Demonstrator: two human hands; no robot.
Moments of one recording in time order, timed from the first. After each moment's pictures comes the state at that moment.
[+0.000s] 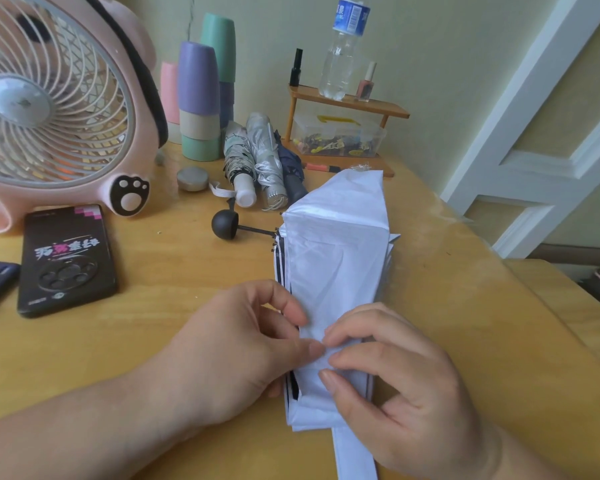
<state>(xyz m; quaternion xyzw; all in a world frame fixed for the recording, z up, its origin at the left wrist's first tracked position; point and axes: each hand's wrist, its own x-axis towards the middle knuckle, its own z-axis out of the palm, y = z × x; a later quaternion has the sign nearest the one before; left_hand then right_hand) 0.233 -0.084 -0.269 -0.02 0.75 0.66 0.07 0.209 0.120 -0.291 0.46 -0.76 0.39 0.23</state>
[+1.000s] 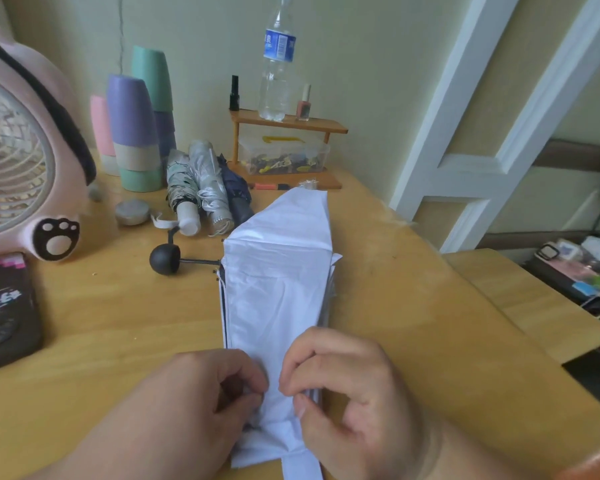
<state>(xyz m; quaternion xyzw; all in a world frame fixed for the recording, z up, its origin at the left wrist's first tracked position) 0.245 -0.073 -0.269 0.07 0.93 0.37 0.03 0.210 0.131 -0.285 0.44 -0.76 0.46 0.14</state>
